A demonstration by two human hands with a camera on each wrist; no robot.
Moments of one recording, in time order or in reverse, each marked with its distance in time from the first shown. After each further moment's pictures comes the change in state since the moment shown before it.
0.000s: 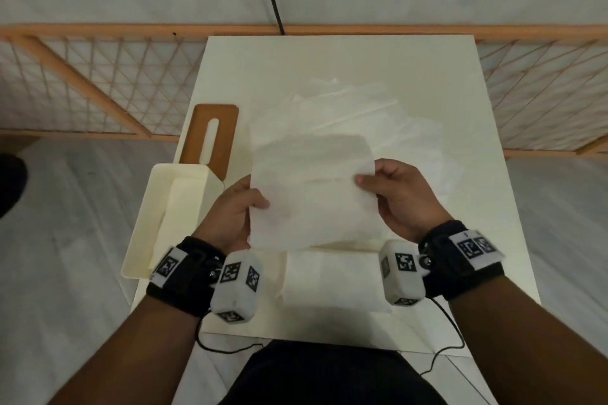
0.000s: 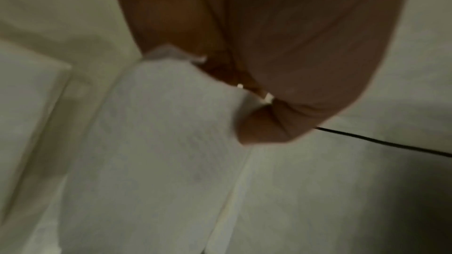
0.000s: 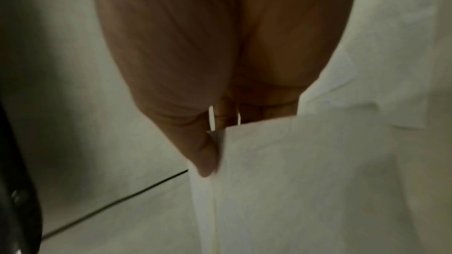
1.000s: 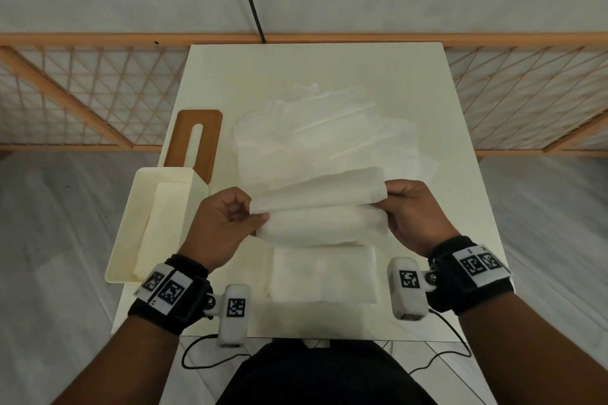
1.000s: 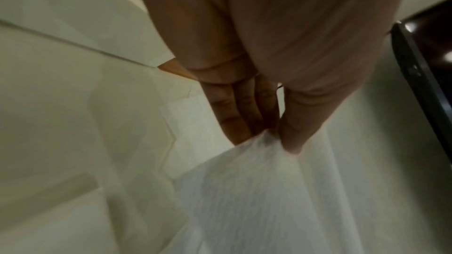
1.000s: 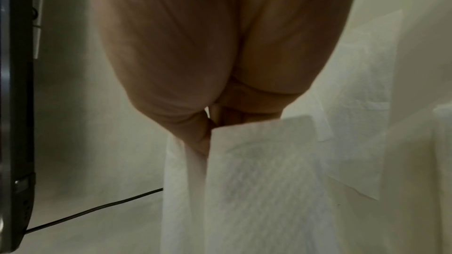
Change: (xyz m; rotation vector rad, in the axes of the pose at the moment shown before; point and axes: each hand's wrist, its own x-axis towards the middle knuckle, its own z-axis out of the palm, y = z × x) left_hand -0.019 -0.029 -0.010 0.357 0.007 0.399; right_hand -0.044 0.007 -0.034 -0.109 0.041 -0.076
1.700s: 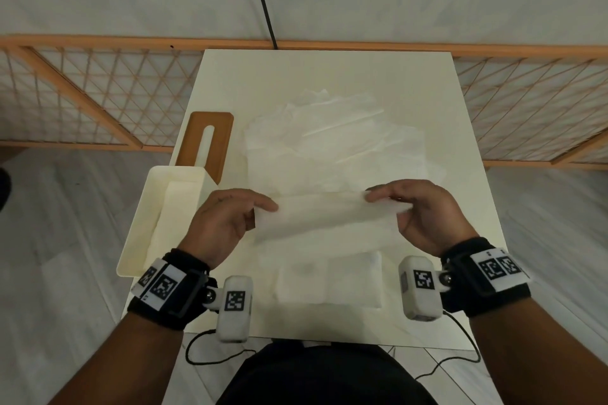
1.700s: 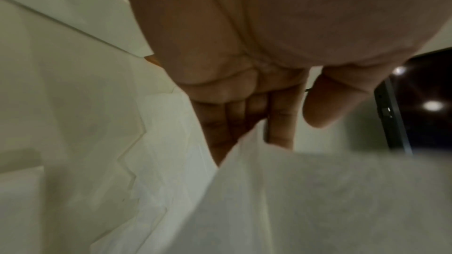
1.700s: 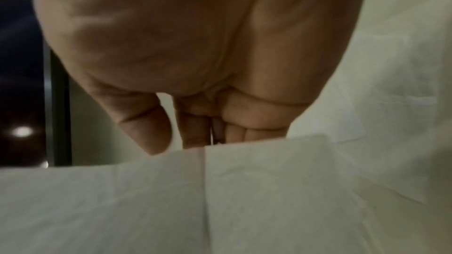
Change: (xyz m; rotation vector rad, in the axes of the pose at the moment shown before) left_hand -0.006 0.029 -0.008 -0.277 -0.114 -0.088; right_hand 0.003 -0.012 -0.008 0.079 -0.084 0.076
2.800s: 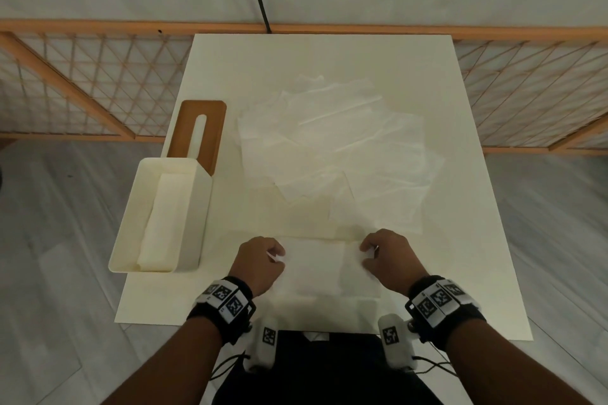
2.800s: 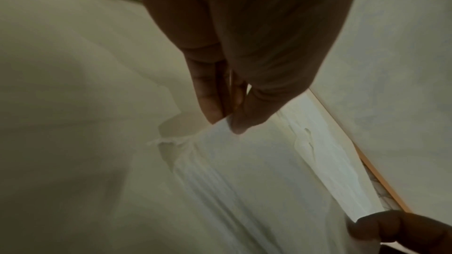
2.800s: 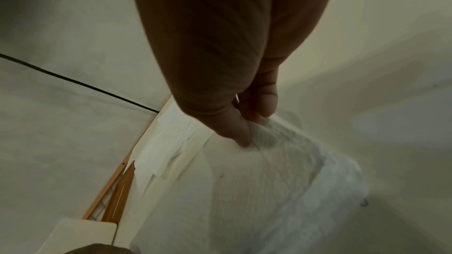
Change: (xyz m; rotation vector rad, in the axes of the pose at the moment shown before) left_hand 0.001 -0.145 0.000 1.021 0.040 -0.222; right_hand -0.011 0.122 -0.023 -1.246 0.102 0.102
